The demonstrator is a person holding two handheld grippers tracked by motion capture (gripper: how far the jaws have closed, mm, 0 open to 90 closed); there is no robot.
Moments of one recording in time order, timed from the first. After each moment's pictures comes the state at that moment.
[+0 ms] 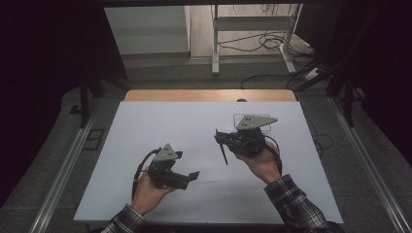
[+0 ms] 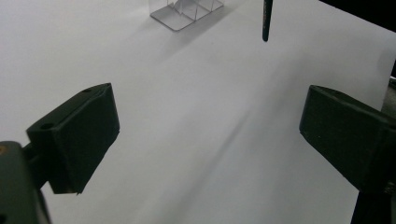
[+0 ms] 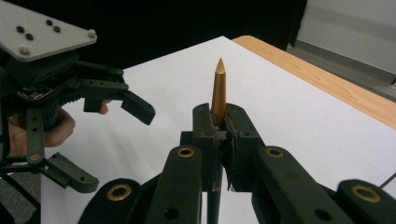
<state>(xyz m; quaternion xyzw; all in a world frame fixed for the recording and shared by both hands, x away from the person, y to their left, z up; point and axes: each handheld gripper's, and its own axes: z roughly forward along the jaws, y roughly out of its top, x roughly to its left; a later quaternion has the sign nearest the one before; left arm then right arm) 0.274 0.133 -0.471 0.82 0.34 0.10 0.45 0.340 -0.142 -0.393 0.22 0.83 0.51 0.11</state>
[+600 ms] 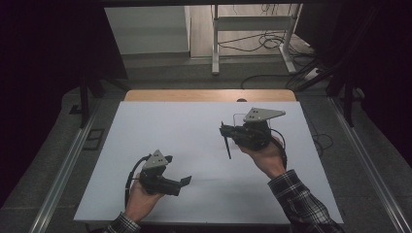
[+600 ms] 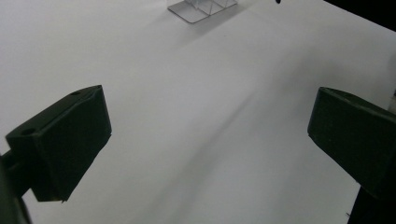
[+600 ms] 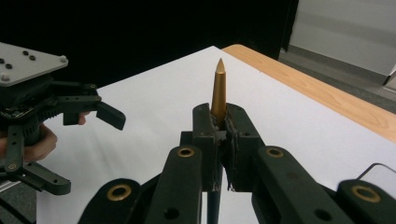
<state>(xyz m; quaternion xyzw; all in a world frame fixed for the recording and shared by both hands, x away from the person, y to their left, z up) 0.255 0.152 -0.479 0.80 0.37 0.12 0.46 0.351 -0.155 -0.379 0.24 0.81 0.52 0.11</state>
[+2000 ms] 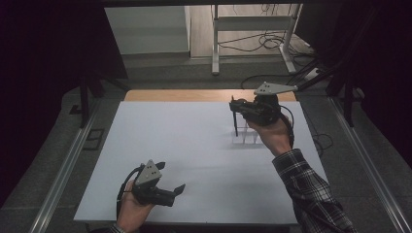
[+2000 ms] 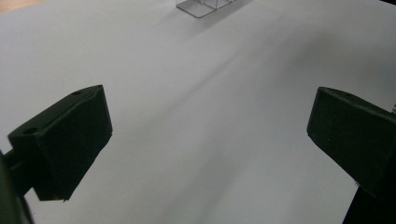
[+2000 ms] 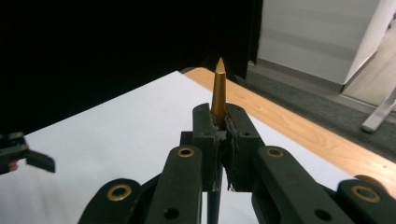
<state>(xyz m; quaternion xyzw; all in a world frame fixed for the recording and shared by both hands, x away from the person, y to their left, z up) 0.228 0.162 -0.484 0.81 0.35 0.16 0.45 0.393 -0.170 -0.338 0.27 0.79 0.53 0.15</state>
